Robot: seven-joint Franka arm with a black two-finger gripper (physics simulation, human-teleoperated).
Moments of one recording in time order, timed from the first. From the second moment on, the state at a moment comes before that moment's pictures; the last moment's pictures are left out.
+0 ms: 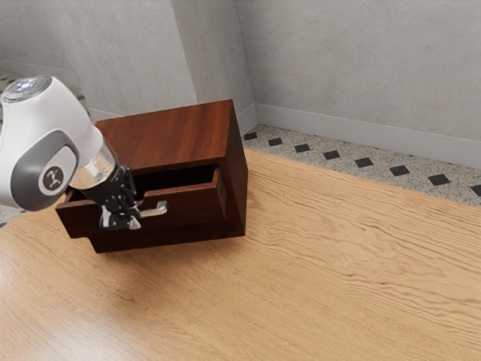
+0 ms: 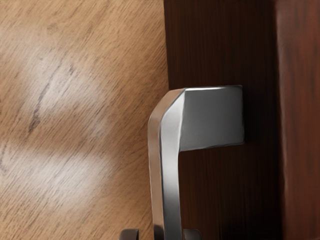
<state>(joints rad) 0.44 -0.31 -0.15 -2.16 0.01 2.16 -1.86</state>
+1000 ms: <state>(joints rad) 0.42 -0.41 -0.15 -2.25 0.01 2.17 -1.86</state>
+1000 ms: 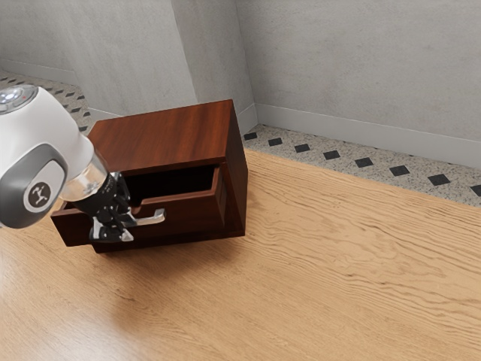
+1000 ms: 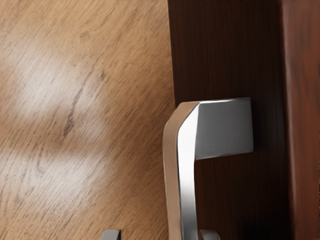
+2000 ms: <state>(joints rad) 0.40 -0.54 -0.16 -2.36 0.01 2.17 -1.86</state>
